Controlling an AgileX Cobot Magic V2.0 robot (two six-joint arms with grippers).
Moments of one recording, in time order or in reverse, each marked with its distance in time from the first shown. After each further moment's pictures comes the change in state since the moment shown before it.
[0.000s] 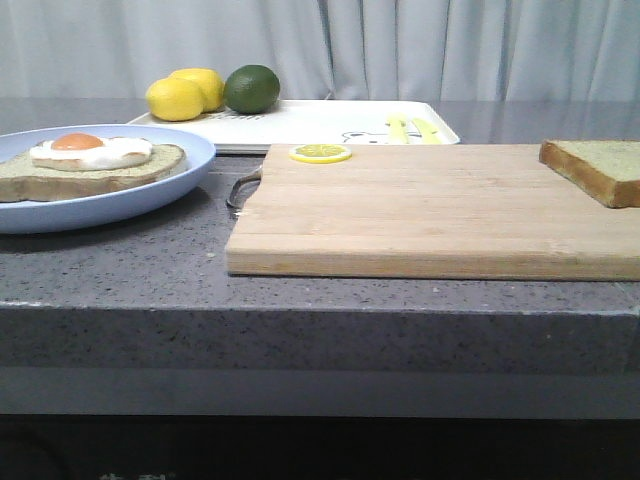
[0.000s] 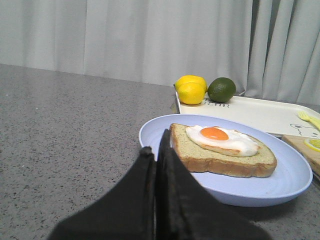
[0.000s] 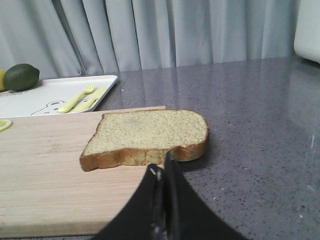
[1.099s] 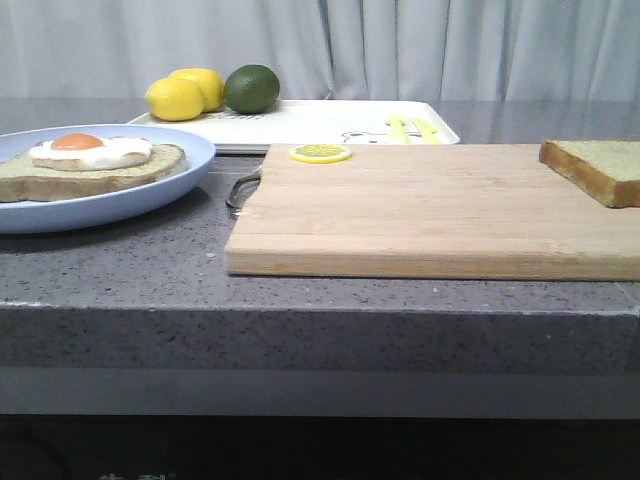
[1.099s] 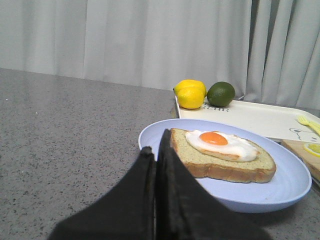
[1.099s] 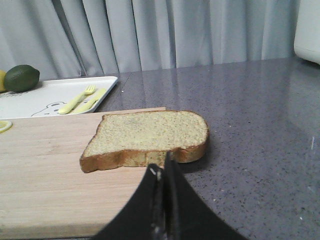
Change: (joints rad) left arm 0.000 0.000 0.000 0.000 -0.021 0.000; right arm 0.000 0.000 0.000 0.000 -0.006 0.000
